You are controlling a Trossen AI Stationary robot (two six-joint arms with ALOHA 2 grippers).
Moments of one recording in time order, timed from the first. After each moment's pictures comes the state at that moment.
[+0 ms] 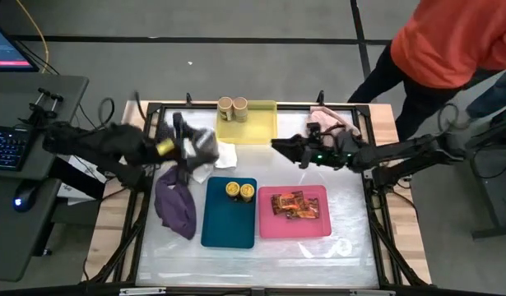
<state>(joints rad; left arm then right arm) -0.29 1.00 1.18 -0.21 -0.48 0.00 0.05 1.22 0.79 0.61 0.21 0.84</state>
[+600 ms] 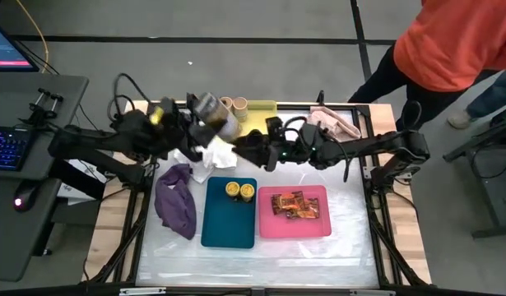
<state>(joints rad) -0.13 1.17 1.18 0.51 -0.36 -0.15 0.04 1.64 1.29 0.69 -0.01 0.81</state>
